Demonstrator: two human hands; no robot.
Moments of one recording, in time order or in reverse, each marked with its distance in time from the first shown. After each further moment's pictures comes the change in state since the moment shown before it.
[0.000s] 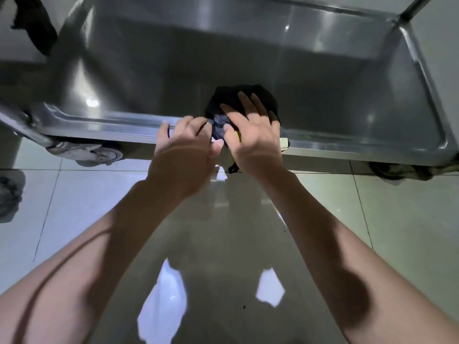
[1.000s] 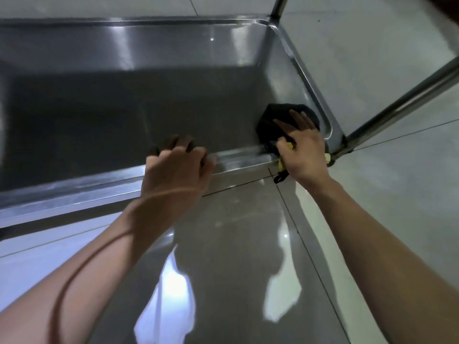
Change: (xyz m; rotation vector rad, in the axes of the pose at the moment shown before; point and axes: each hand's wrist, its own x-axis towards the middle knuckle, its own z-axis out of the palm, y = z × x) left_hand 0.082 0.187 0.017 -0.094 0.046 0.175; right_hand -0.046 0.299 -0.086 0.076 0.152 0.395
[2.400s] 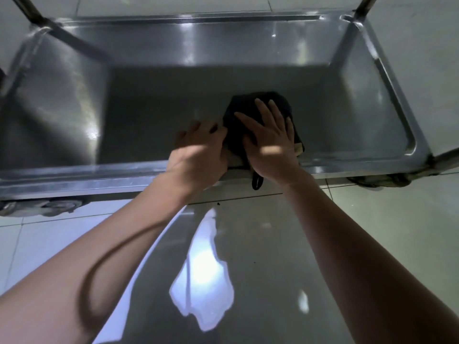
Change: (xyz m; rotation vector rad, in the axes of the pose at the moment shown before) left_hand 0.019 -0.075 -0.025 0.016 -0.152 -0.045; right_hand 0.014 -0.162 0.076 0.048 -0.186 -0.283
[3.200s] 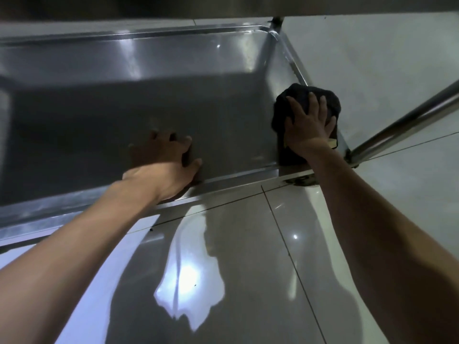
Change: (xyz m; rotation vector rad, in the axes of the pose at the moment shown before) left_hand 0.062 0.086 0.011 0.049 -0.227 -0.025; right_hand 0.016 0.224 -0.093 -0.151 0.005 0.542
